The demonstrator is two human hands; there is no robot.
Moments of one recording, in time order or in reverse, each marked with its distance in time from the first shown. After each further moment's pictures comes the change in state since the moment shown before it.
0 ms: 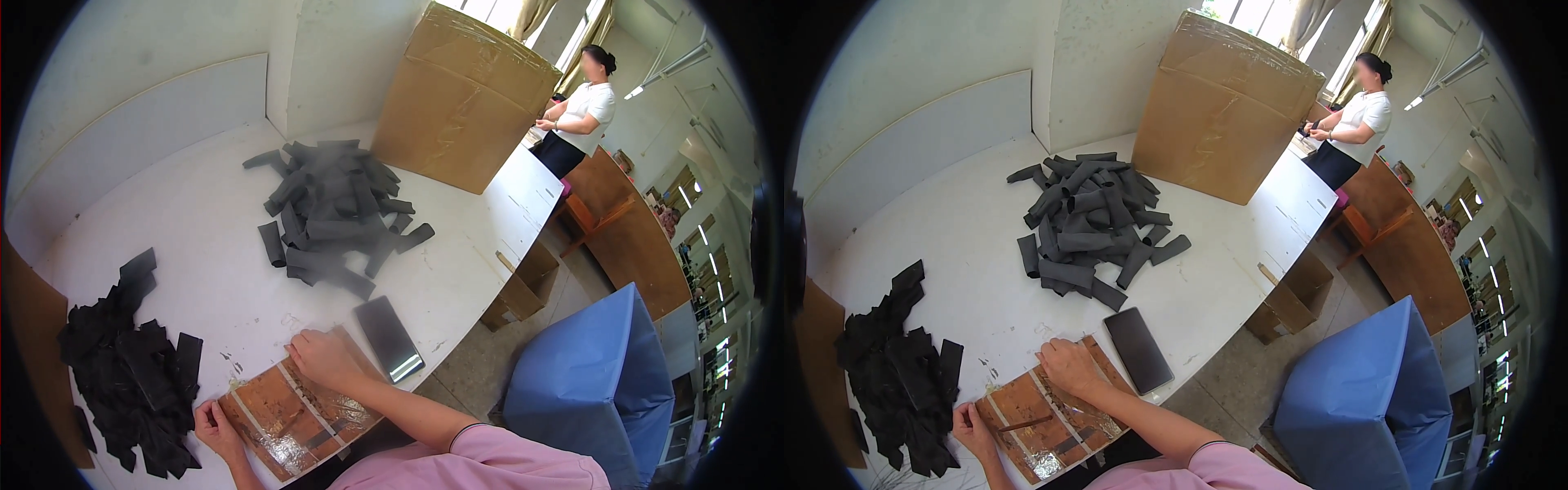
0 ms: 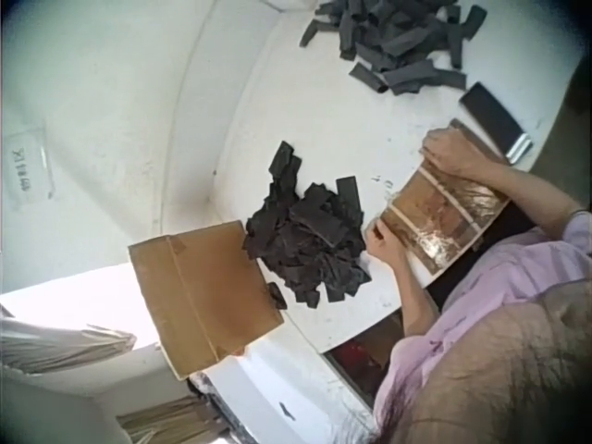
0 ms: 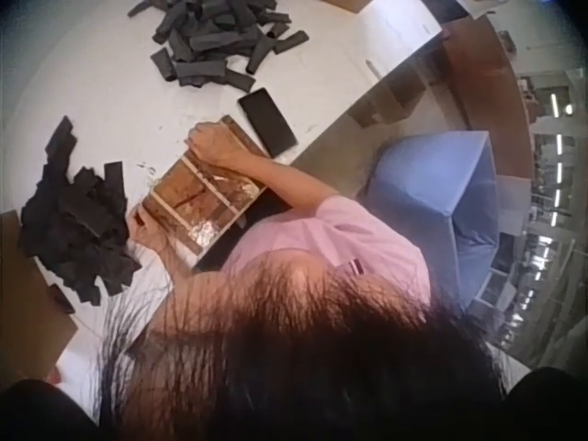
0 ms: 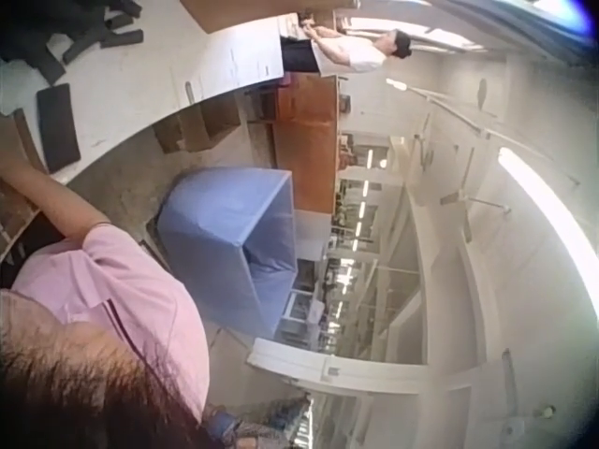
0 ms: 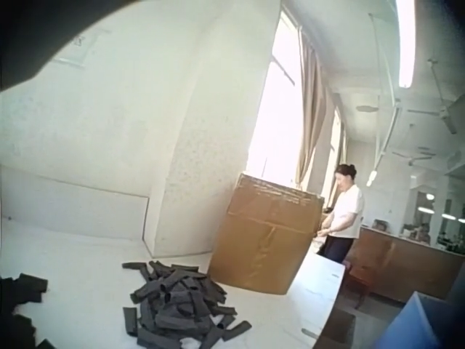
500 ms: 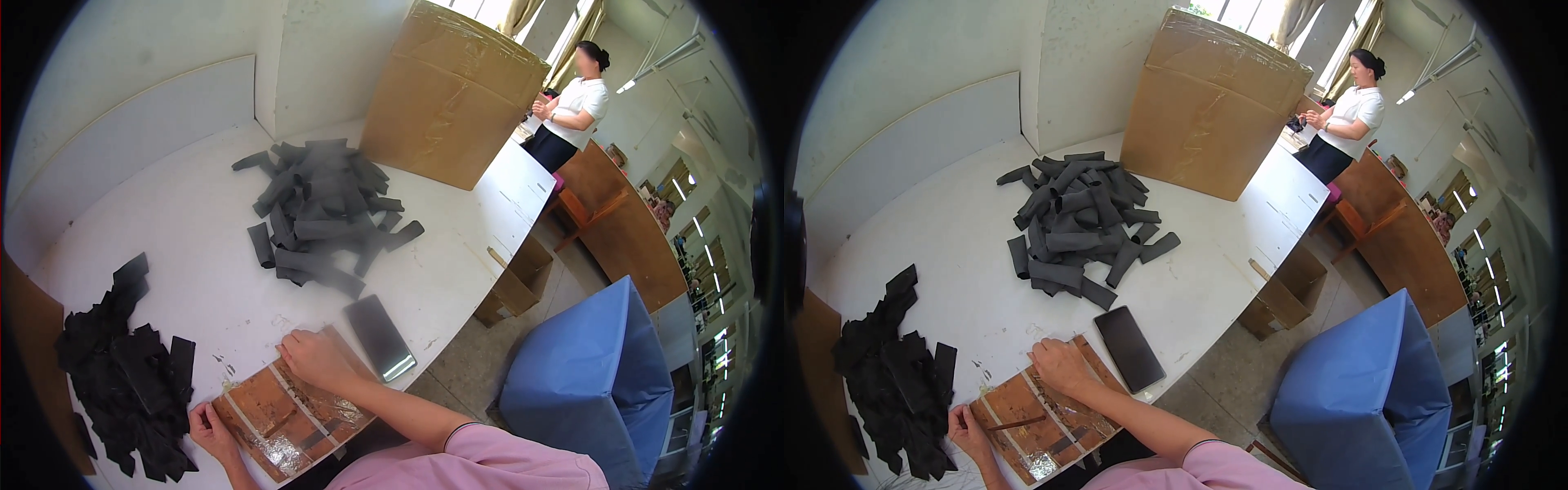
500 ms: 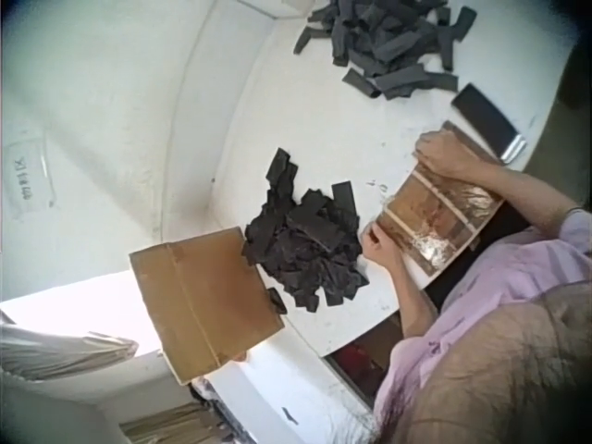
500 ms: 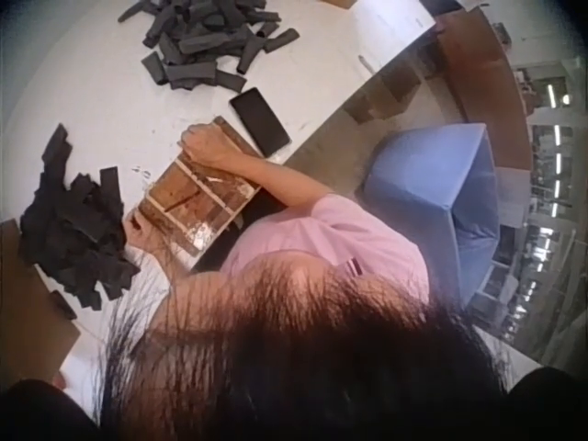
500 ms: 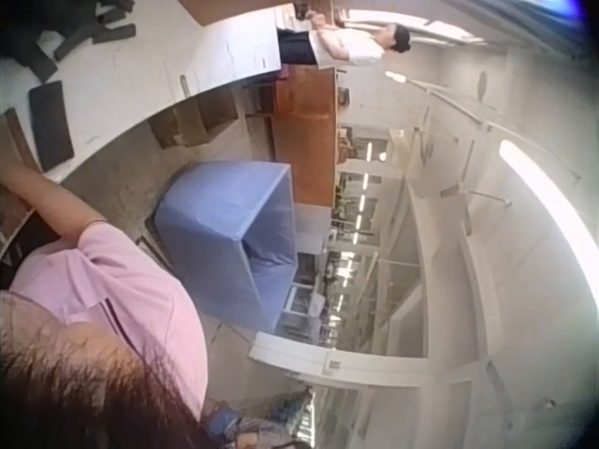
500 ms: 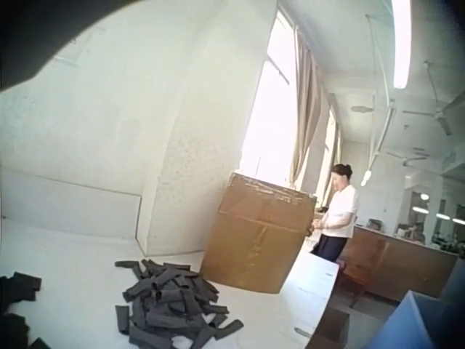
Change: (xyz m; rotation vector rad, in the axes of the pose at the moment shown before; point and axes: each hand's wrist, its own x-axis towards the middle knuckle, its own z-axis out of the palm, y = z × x) left_hand 0.001 0.000 -0.001 -0.059 0.003 0.064; right_hand 0.001 -0.001 -0.002 0.000 0.014 -0.018
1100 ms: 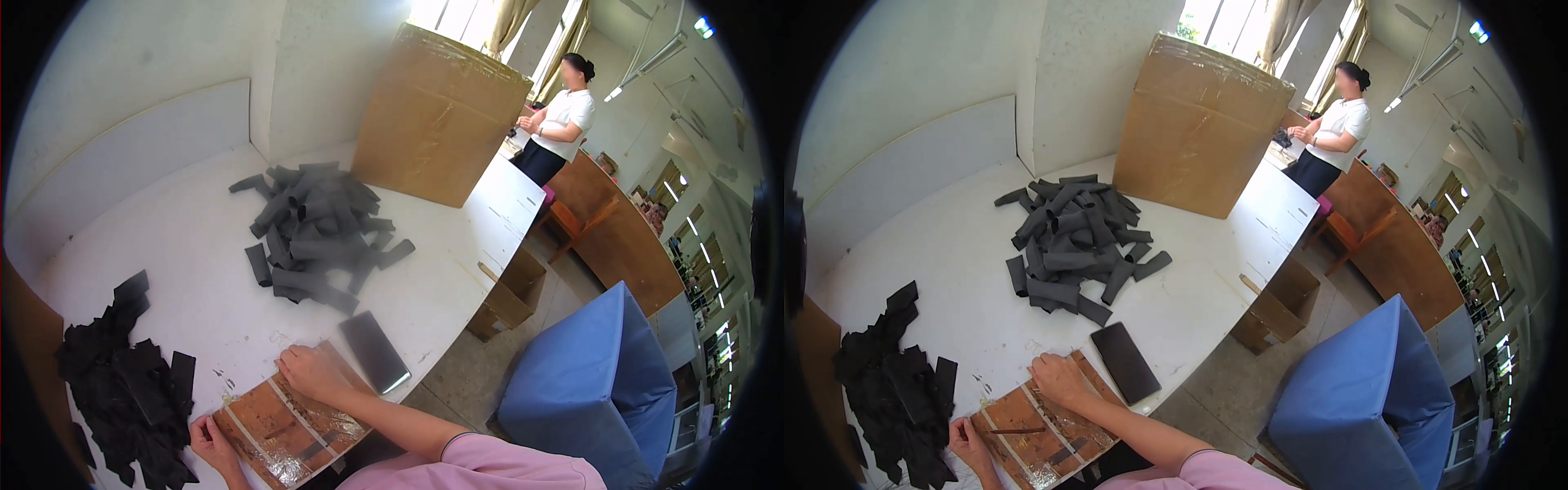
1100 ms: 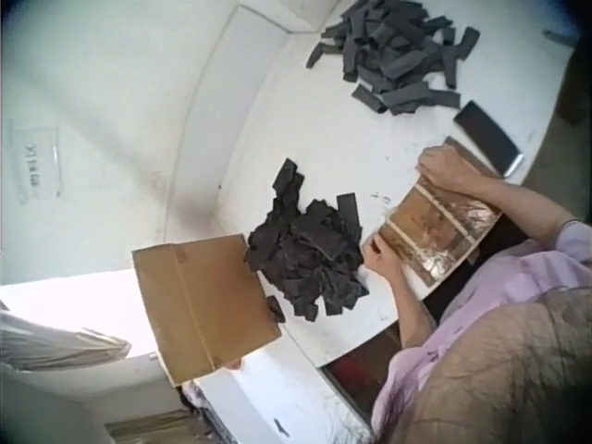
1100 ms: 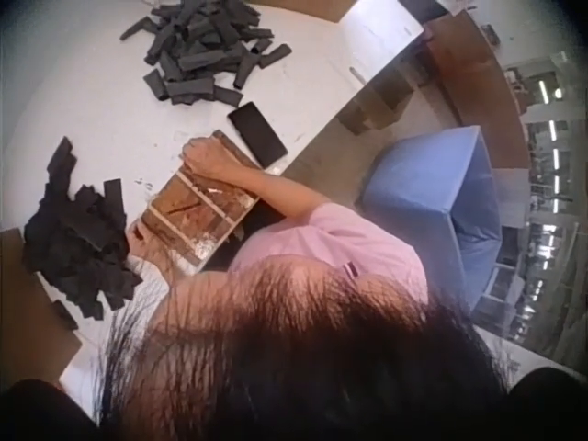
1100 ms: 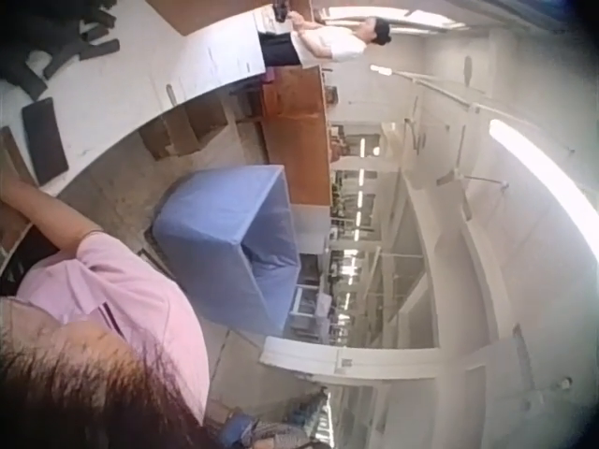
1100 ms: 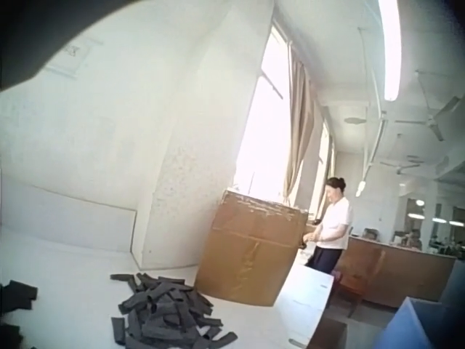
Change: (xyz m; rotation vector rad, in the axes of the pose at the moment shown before) left_hand 0.001 0.003 -0.001 0.020 0.030 0.010; right_hand -0.001 0.000 0.004 -0.002 0.012 -0.007
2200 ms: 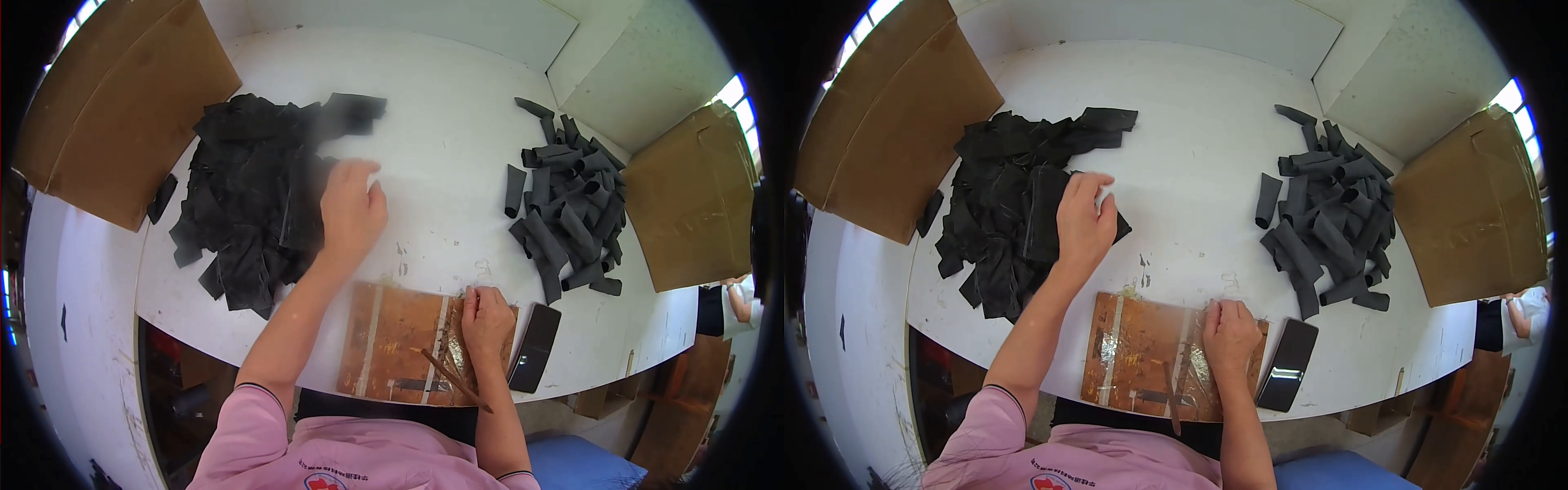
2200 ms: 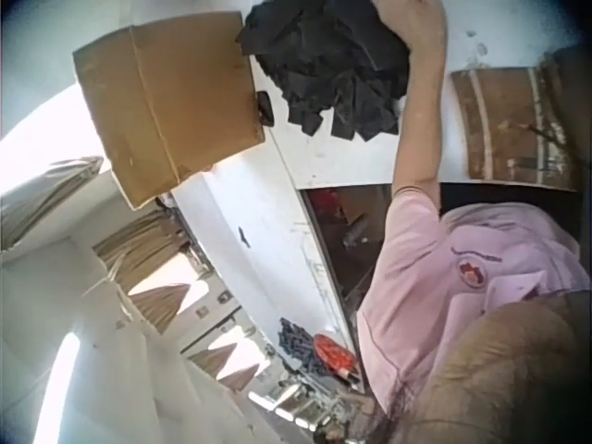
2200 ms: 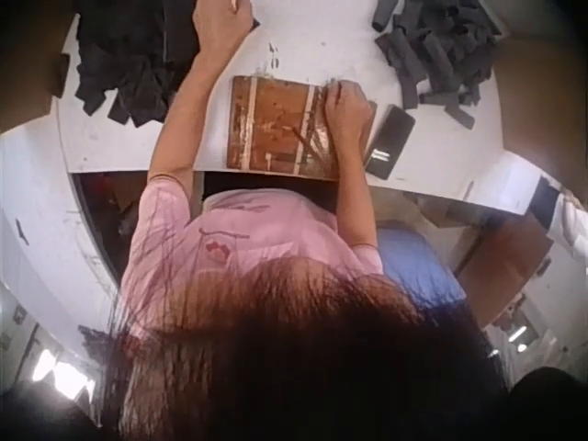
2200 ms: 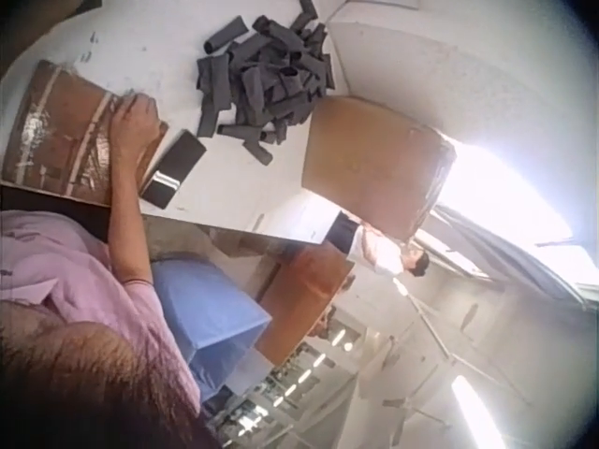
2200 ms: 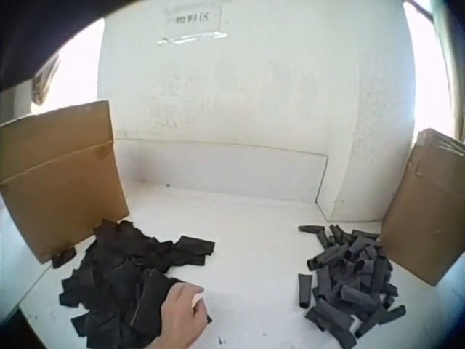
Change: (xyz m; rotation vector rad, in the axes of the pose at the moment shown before) left_hand 0.135 0.044 0.032 0.342 0.088 0.296; right_hand 0.011 -0.009 0.007 -0.091 -0.045 0.007
